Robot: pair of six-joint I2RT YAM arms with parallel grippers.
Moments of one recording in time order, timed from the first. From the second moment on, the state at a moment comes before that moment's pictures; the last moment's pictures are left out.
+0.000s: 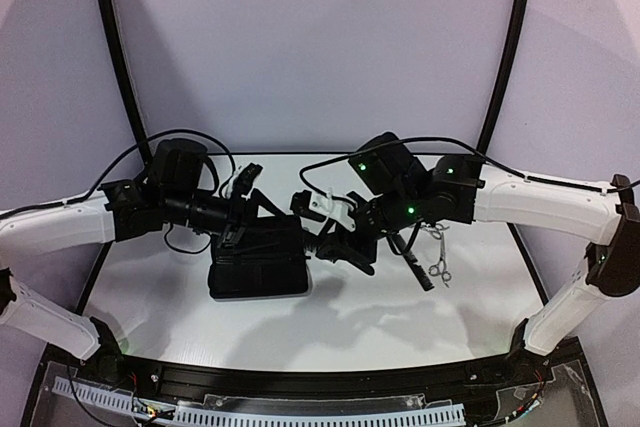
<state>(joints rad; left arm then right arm) -0.78 1.27 0.97 -0.17 0.63 -0.94 1.05 1.53 1.33 -0.59 -0.15 -0.39</state>
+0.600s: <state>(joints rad) -0.79 1.32 0.97 -0.13 0.65 -0.92 1.06 1.57 1.38 -0.61 -0.13 -0.40</state>
